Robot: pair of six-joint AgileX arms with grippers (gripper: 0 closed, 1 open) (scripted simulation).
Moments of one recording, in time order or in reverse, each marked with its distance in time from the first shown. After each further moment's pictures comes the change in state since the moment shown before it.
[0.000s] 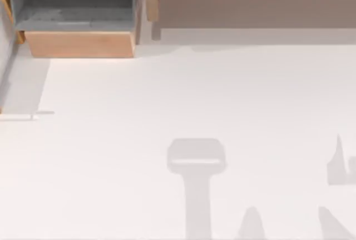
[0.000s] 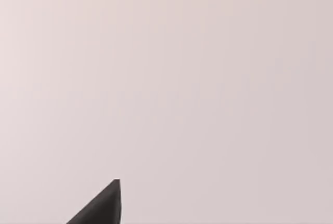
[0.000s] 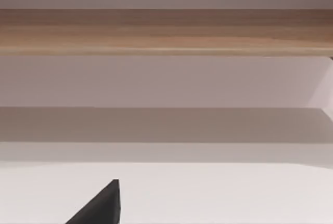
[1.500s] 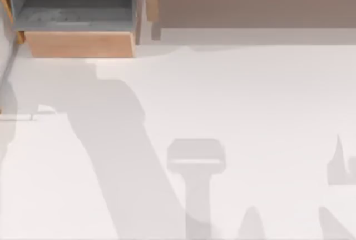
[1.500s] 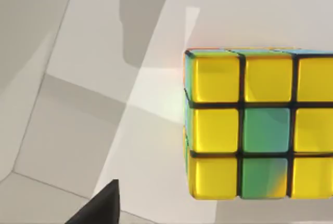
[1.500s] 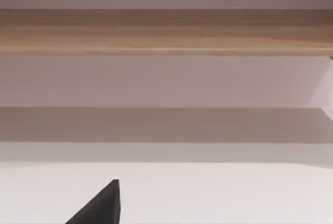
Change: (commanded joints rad) left arm -0.542 0.384 1.455 -2.219 -0.479 -1.355; right arm 0.000 0.000 0.000 0.000 0.000 0.000
